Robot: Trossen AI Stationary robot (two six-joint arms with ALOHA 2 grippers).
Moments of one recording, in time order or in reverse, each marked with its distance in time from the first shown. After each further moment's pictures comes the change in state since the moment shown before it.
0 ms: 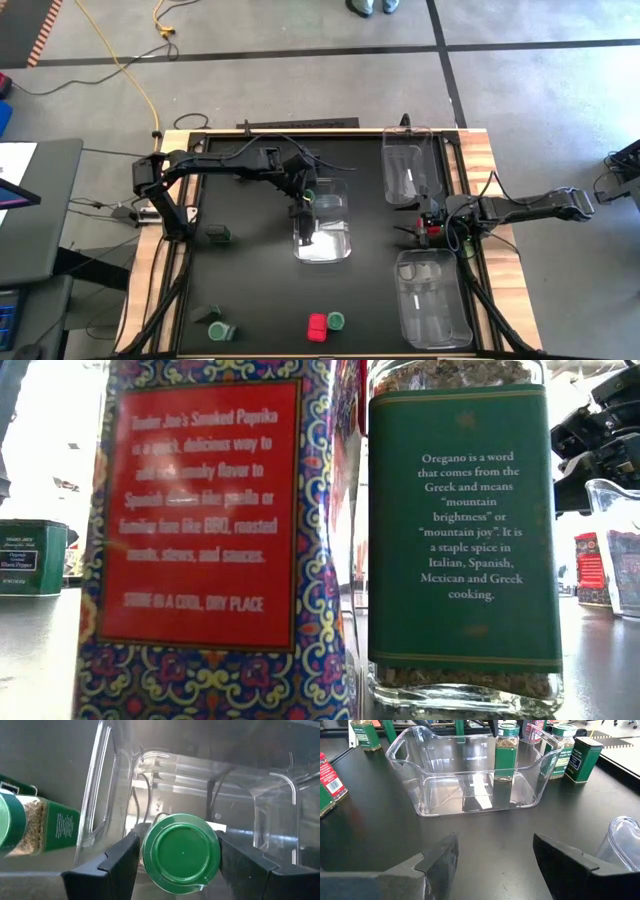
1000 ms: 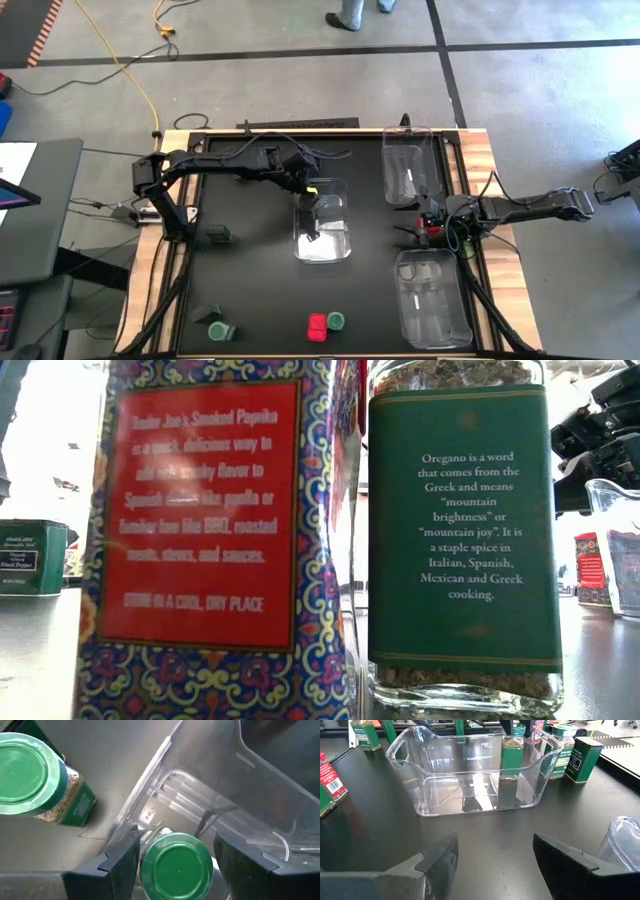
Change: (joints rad) left arm 0.000 0.000 0.000 0.062 -0.085 -0.398; right arm 0.000 0.000 0.000 0.000 0.000 0.000
